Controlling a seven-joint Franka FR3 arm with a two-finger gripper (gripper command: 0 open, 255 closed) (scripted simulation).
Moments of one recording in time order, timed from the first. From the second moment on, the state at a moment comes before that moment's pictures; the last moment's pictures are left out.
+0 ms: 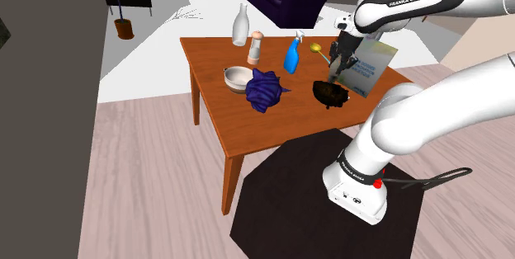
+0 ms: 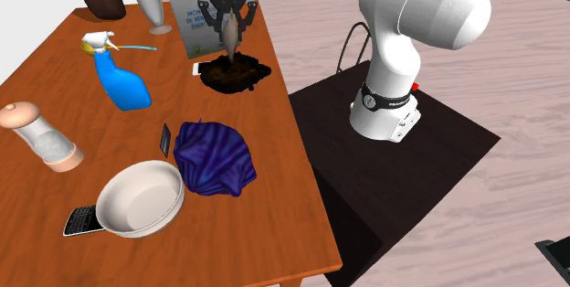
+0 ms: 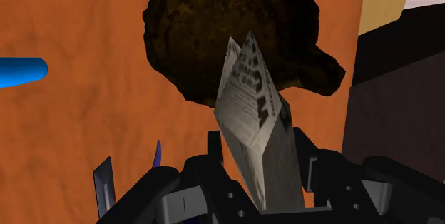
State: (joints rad) arm 0.07 -0.59 -0.90 -2.60 -0.57 2.22 -1.61
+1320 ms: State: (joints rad) arm 0.20 -0.39 -1.17 -2.61 -0.55 2.47 -1.72
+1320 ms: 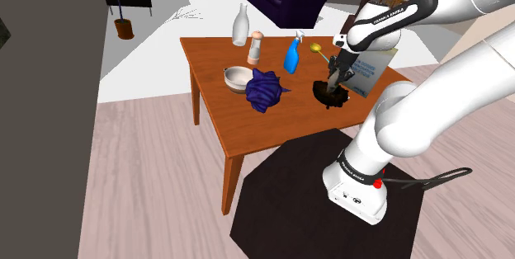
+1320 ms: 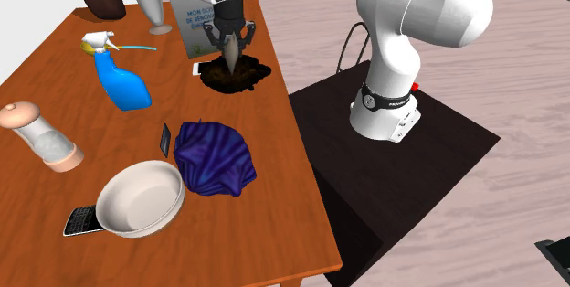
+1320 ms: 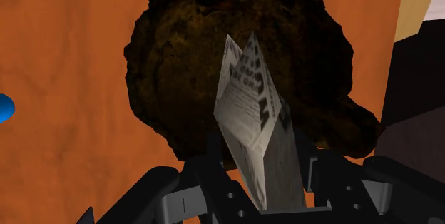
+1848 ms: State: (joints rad) arm 0.20 -0.38 -1.17 -2.61 -0.55 2.47 -1.72
